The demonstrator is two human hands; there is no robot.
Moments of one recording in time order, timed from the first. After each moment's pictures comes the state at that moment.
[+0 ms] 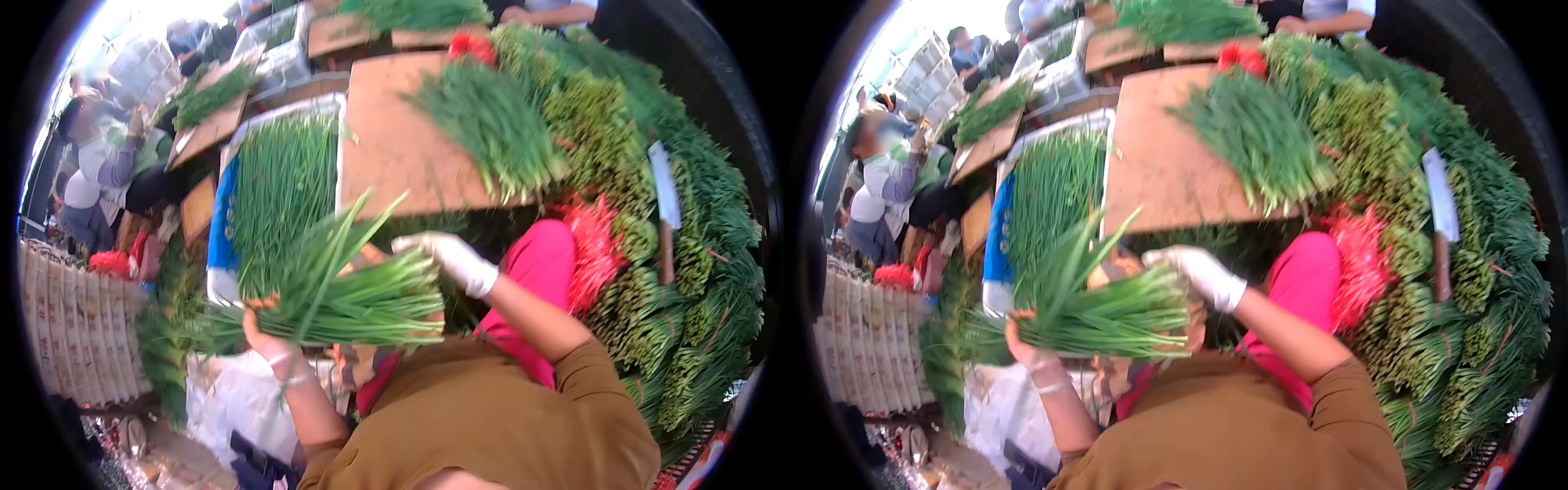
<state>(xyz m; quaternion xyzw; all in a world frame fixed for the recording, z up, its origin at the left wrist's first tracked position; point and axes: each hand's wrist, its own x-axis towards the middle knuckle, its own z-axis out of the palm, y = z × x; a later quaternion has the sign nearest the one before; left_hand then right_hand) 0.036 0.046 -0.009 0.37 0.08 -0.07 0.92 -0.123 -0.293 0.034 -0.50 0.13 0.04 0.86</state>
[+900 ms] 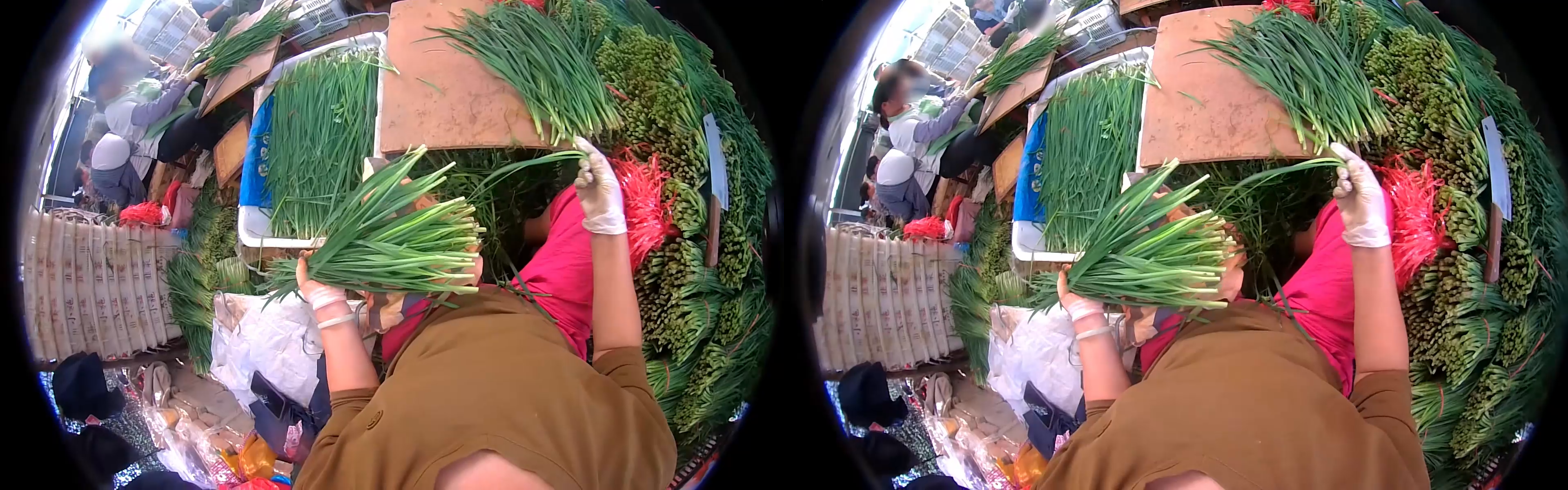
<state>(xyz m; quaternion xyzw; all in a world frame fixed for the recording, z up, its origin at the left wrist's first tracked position) 0.037 0.096 -0.114 0.26 0.15 -0.16 0.94 -0.223 -0.411 -0.004 -0.36 0.18 -0.29 0.87</state>
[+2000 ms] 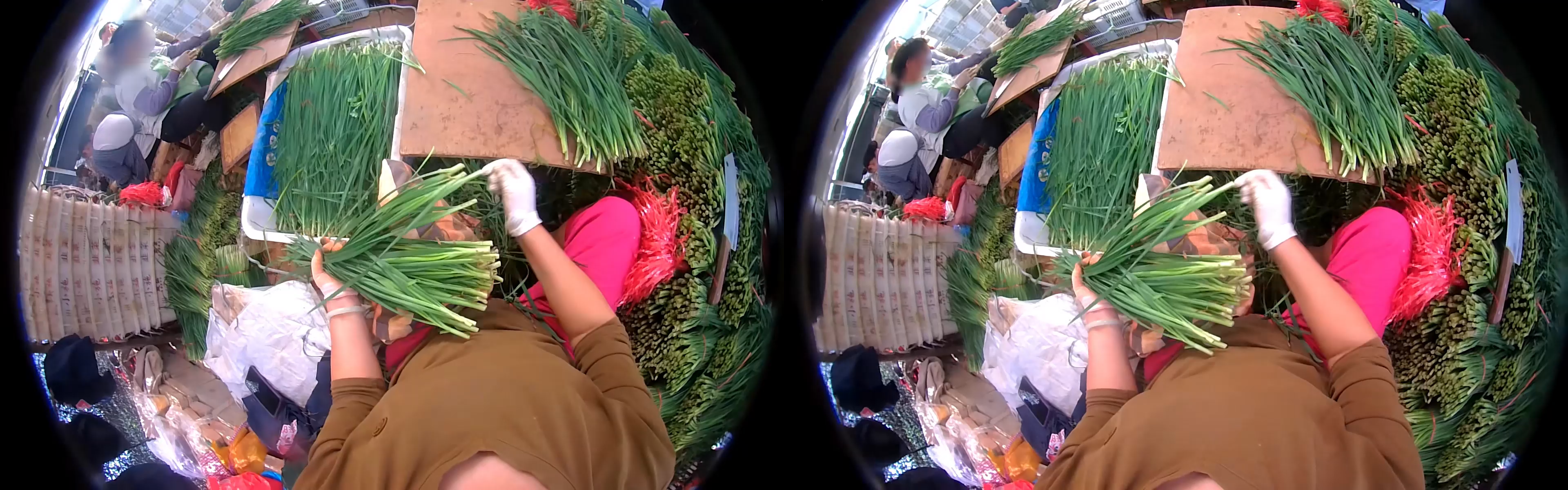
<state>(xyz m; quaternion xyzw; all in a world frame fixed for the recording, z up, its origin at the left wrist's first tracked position) 0.034 0.057 -0.111 0.24 0.16 -0.16 0.95 -0.076 -0.302 -0.065 -0.56 0.22 -0.23 0.76</state>
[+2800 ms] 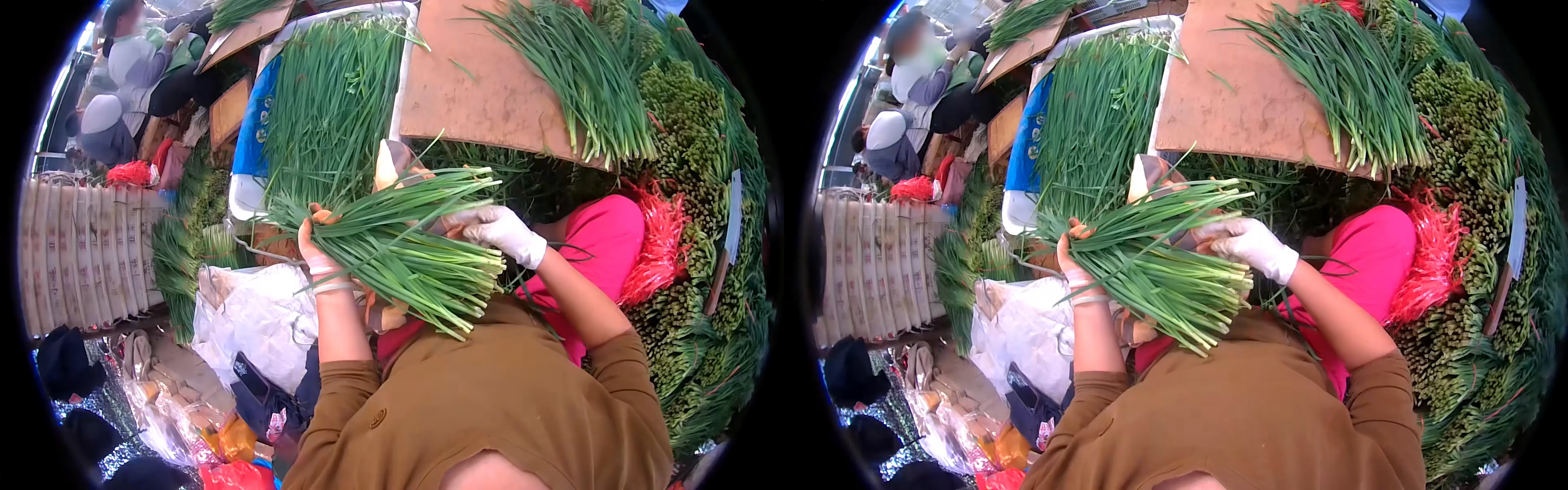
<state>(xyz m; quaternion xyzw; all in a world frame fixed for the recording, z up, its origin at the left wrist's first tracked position) 0.050 0.036 -0.083 0.23 0.15 -0.21 0.94 -0.117 -0.258 -0.017 -0.51 0.15 0.12 0.84</state>
